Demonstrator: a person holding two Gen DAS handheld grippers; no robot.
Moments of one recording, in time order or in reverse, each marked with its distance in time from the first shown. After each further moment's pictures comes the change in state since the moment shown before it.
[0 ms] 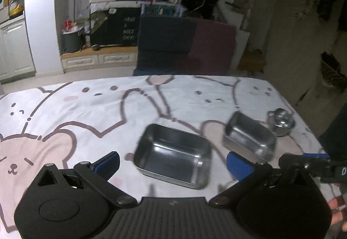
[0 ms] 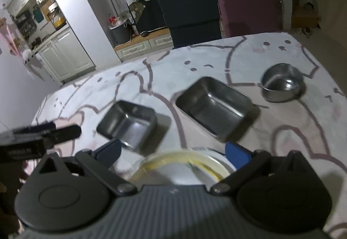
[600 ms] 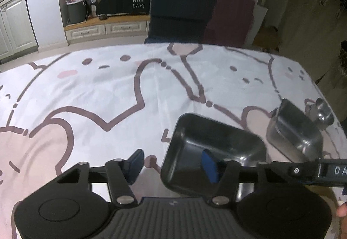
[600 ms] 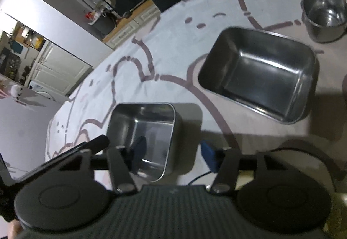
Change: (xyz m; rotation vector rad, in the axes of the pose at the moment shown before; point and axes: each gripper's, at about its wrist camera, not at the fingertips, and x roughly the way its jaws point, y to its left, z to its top) left arm 0.103 0.047 0.013 -0.030 0.175 0.036; right arm 0.128 0.010 0.025 0.332 0.200 0.086
